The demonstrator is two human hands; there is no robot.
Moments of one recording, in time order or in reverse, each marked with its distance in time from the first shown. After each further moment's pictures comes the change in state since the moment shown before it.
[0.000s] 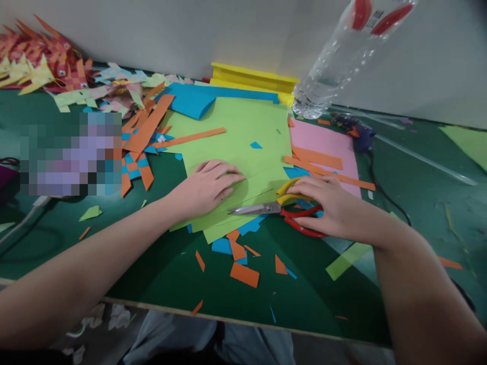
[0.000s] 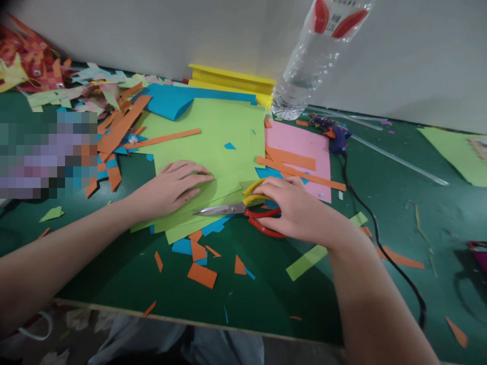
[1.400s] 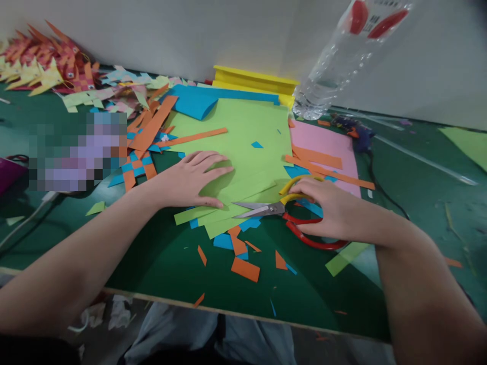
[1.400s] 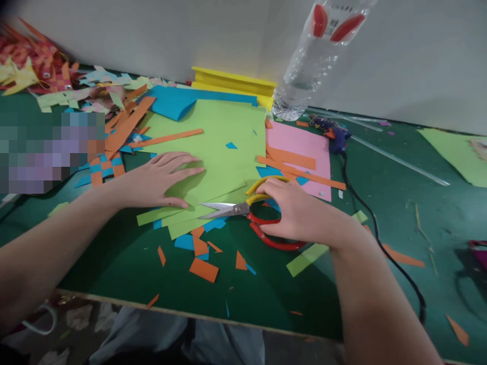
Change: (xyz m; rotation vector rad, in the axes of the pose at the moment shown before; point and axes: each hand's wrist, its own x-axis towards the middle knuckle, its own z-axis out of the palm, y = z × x) left_hand -0.015 -0.026 -0.020 0.254 -0.177 0.018; right_hand -0.003 -0.006 -0.003 0.045 -0.011 0.003
